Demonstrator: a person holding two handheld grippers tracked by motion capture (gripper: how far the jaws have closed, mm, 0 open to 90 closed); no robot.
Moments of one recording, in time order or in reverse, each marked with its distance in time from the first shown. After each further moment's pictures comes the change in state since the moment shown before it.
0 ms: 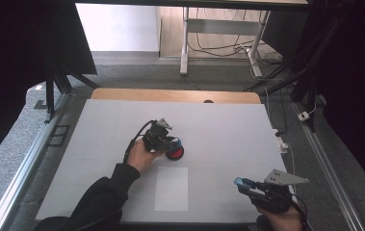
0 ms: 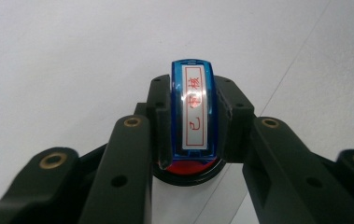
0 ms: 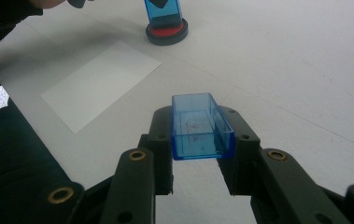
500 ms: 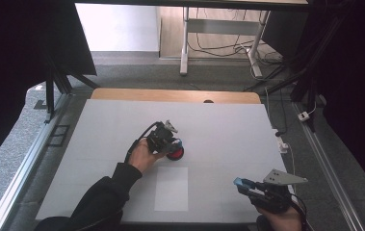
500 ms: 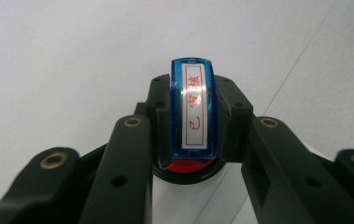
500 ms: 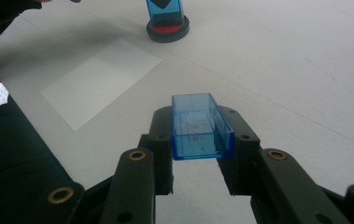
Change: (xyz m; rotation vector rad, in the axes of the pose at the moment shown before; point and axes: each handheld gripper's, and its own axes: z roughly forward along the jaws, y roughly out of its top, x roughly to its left) left arm -0.020 0.008 0.004 0.064 0.100 0.085; right arm 0.000 0.000 0.001 0.011 0.001 -0.005
